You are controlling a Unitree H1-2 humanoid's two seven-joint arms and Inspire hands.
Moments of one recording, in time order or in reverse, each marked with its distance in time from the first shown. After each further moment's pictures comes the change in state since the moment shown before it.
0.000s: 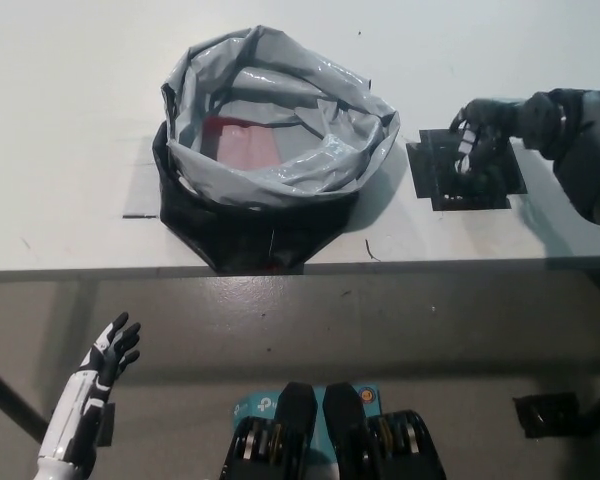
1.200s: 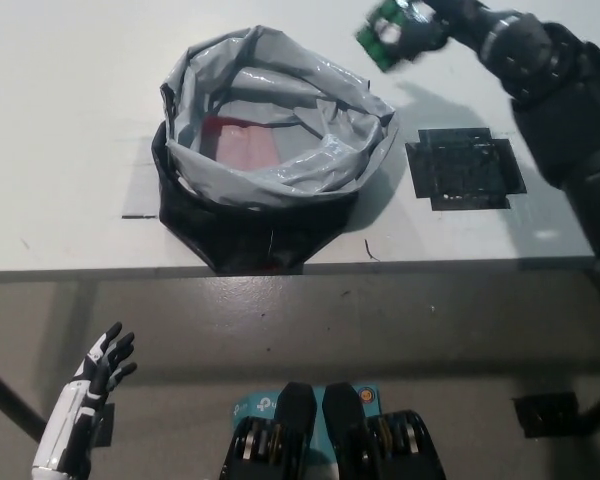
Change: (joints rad) left_arm 0.023 0.001 0.010 -0.001 -0.013 0.006 -0.006; right_arm -0.028 0.085 -0.302 -0.295 0.190 0.012 -0.118
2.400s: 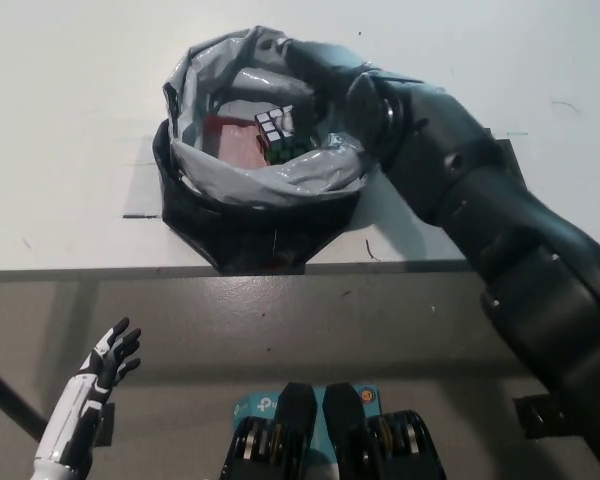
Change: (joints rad) left_arm -0.015 0.020 -0.012 -0.016 0.008 0.040 -0.017; right_arm -0.047 0.189 0.284 0.197 -0.134 0.019 -0.159
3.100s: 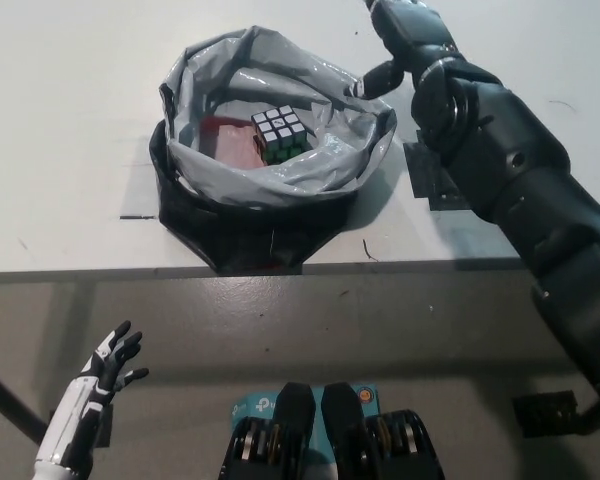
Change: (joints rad) left_arm 0.006 -0.001 -0.001 -0.017 0.003 0.017 -0.003; right_arm 0.044 -0.091 -0.036 0.003 -0.004 0.020 -0.220
